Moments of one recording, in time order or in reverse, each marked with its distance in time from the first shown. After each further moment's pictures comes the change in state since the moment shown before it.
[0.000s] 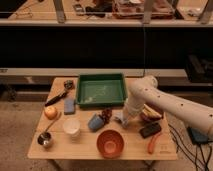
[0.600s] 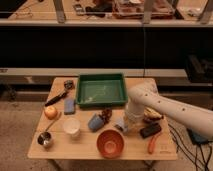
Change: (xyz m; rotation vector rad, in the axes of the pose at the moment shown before) arm 0.005 0.043 -0.005 -0.049 0.004 -0.038
